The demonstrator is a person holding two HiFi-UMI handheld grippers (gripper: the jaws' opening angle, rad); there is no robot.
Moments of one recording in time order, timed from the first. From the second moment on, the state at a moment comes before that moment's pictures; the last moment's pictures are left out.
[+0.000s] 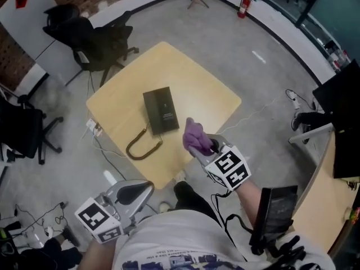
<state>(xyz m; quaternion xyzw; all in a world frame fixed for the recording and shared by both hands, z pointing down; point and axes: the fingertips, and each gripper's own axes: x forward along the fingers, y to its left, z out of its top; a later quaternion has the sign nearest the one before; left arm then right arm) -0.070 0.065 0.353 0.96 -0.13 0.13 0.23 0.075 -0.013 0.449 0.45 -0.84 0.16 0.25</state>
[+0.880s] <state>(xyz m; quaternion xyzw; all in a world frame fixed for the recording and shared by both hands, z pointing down) -0.142 0.221 0.361 0.96 -0.12 0.10 0.21 -0.005 0.193 0.348 0.49 -0.85 0.09 0.19</state>
